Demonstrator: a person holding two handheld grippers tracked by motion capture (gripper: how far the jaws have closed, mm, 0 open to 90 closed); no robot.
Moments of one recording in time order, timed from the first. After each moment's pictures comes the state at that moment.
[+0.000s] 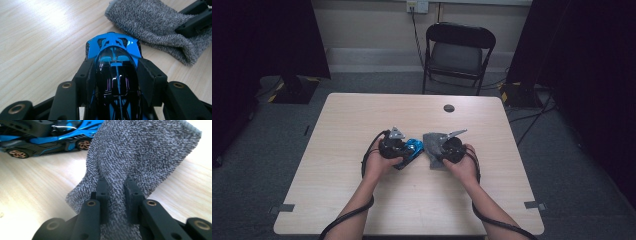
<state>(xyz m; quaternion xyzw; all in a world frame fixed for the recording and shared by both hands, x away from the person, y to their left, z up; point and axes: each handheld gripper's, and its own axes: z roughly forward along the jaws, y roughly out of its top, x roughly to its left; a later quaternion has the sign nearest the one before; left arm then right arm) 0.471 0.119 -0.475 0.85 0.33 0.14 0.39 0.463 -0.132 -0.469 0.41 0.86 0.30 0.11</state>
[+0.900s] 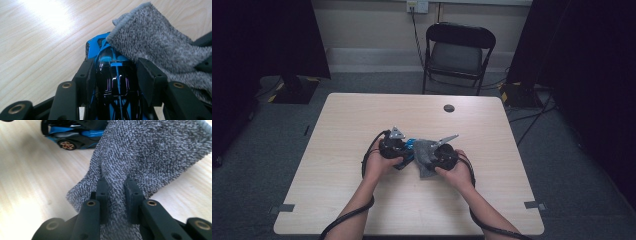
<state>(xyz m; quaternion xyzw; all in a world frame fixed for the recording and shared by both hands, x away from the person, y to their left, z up) 0.471 0.118 -0.475 0.85 0.33 0.14 0.38 0.441 -0.108 -0.471 0.35 0.88 0.32 0.04</state>
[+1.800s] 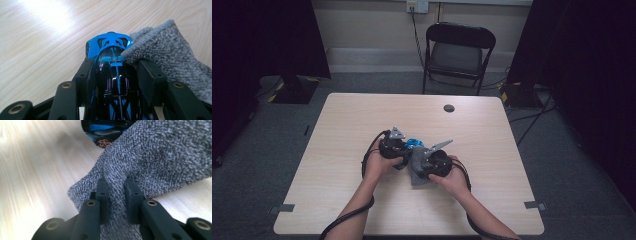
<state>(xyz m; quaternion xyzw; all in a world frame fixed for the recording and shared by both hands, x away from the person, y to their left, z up) 0.471 0.118 -0.474 0.85 0.33 0.14 0.38 0.421 -0.090 -0.472 0.32 0.88 0.35 0.00</state>
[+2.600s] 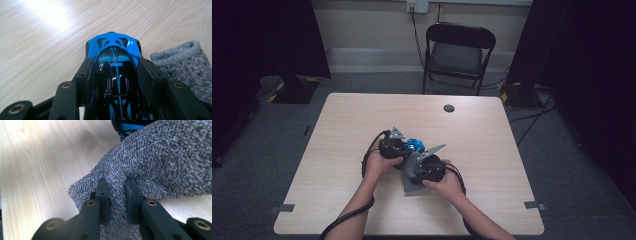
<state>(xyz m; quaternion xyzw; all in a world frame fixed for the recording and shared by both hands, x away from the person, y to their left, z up) 0.471 0.118 -0.475 0.85 0.33 0.14 0.38 0.407 -0.071 -0.473 0.29 0.89 0.36 -0.03</state>
